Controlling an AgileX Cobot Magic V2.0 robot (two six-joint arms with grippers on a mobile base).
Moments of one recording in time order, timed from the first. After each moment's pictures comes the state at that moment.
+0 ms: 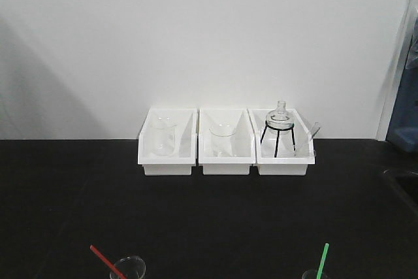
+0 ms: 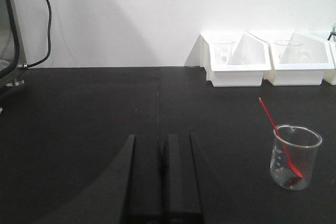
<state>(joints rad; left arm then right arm) -0.01 -0.01 0.03 -0.09 0.10 0.06 -0.02 -0.01 0.03 -0.17 0.15 0.19</state>
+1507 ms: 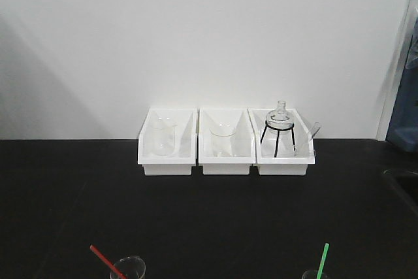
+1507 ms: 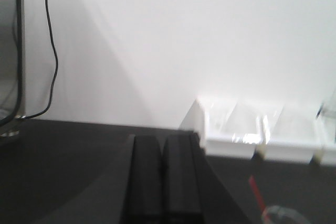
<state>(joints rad) -0.01 -0.01 0.00 -0.09 -0.11 -0.07 -0.02 -0.01 0.03 -0.14 0.00 0.25</state>
